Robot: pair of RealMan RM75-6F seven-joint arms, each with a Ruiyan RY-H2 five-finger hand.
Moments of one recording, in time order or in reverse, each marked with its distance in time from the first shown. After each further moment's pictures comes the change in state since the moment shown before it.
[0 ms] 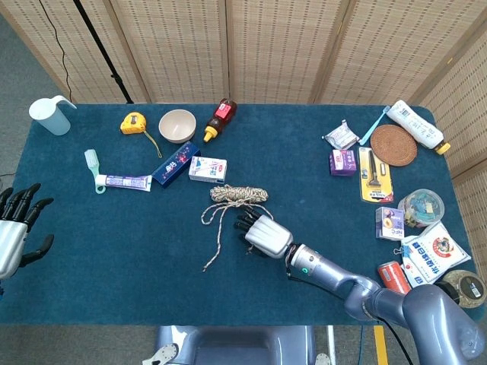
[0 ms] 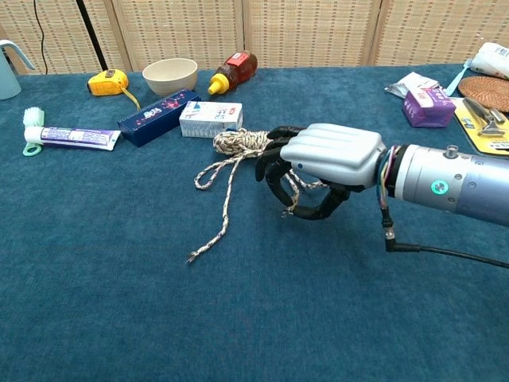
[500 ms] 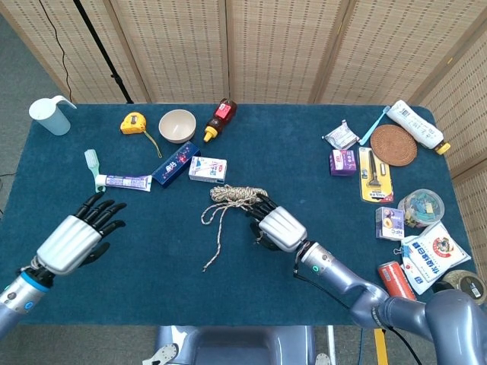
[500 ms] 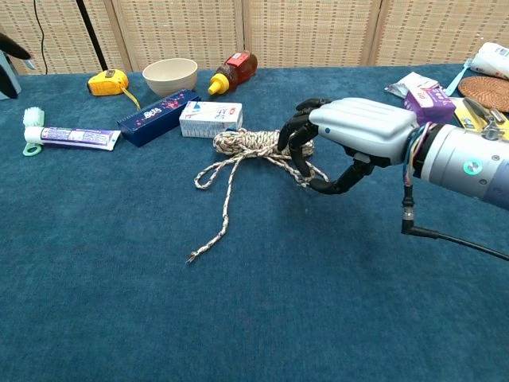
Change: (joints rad) left arm -0.218 -0.041 0.062 0.106 0.338 -0.158 -0.092; right arm -0.079 0.080 0.065 -0.152 0.102 0.028 -0.046
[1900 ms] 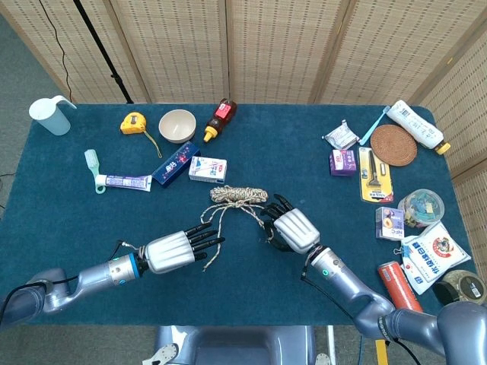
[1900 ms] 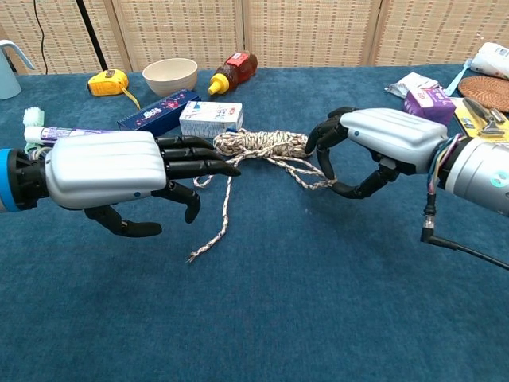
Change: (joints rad) left arm -0.403 -0.525 0.130 0.551 0.230 -0.096 -0.175; right arm -0.098 0.002 0.030 -0.029 0.054 -0.003 0.003
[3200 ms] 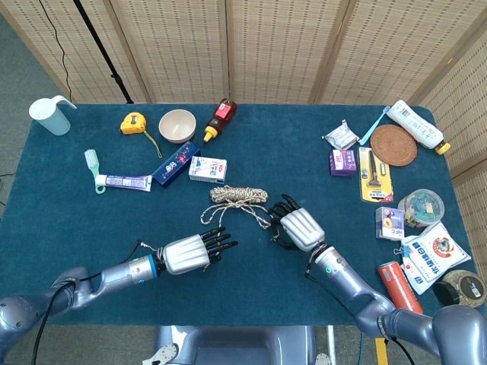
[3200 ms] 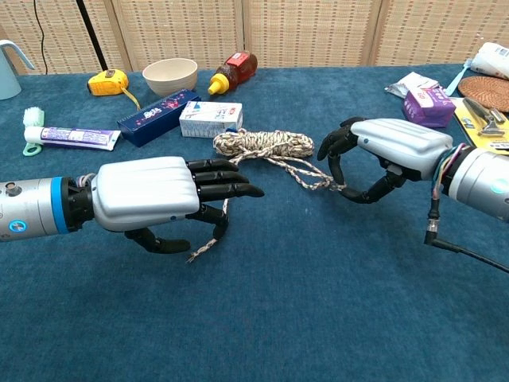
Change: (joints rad) left arm -0.041 -0.205 0.086 0.240 -0.088 0.055 -0.028; right arm -0.022 -0.041 0.006 0.099 0.005 -0.024 0.068
